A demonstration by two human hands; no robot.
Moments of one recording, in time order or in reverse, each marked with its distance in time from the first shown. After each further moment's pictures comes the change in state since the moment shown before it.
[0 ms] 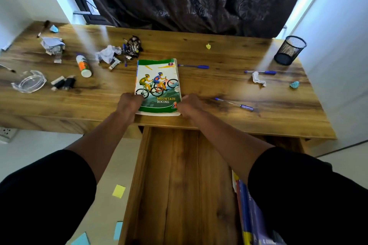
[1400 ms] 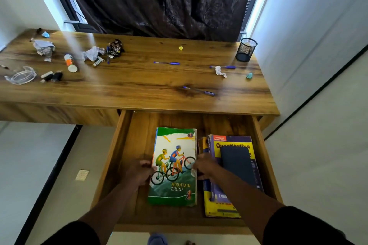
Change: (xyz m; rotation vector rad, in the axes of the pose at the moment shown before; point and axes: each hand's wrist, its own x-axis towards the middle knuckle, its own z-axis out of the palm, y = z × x) left_hand -0.225 -0.221 0.058 0.203 -0.338 -0.108; right_hand -0.166 0.276 -0.027 0.332 -0.243 0.330
